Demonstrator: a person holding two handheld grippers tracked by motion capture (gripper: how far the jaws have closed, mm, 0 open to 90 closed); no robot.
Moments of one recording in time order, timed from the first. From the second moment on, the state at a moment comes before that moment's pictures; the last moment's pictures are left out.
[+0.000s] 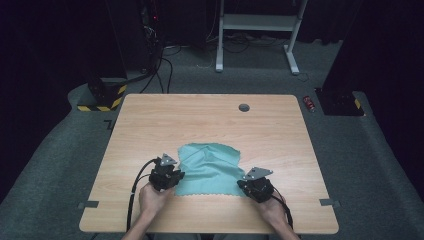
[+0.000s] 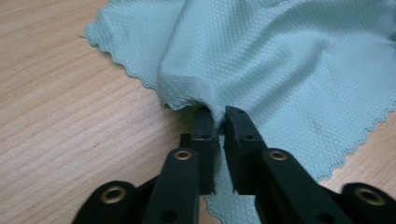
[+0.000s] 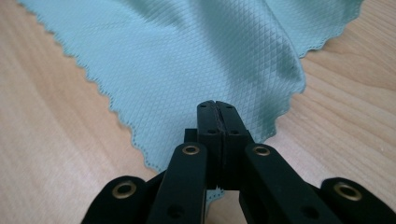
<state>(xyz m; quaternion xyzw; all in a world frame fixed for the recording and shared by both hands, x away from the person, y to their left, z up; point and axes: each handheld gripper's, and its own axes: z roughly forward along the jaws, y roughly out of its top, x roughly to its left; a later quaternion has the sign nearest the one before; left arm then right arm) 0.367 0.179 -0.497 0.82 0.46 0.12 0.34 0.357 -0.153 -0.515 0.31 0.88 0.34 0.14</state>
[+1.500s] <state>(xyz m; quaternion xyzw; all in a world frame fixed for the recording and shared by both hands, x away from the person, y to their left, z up) 0.449 0.191 -0.502 0.78 0.51 0.17 0.31 0.445 -0.147 -0.490 0.40 0.82 0.37 0.16</state>
